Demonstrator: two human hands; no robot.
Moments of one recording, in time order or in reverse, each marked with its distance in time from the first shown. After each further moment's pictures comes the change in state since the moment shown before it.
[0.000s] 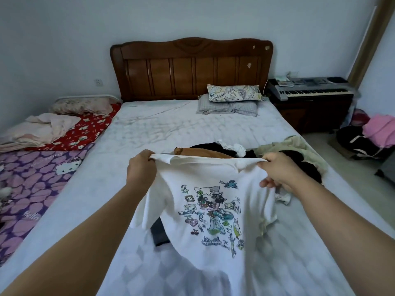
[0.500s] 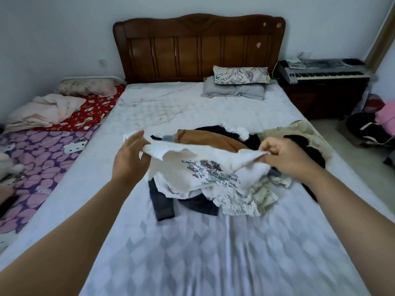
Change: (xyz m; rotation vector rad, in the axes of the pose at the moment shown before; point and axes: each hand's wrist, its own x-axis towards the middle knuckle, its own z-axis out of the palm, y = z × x) left_hand -0.041 -0.045 -0.011 0.126 0.117 0.428; right_hand -0.035 0.025 -0.018 -0.072 -0.159 -0.431
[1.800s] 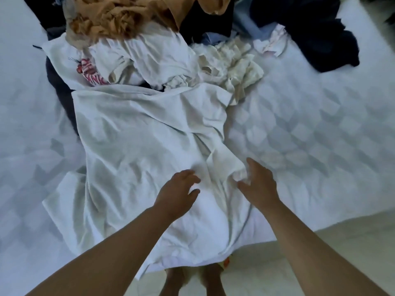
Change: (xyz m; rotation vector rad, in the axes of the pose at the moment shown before) left_hand -0.306 -0.015 0.326 -0.046 -1.067 -0.013; right_hand -0.167 0.364 0.218 -0.357 -0.080 0.743
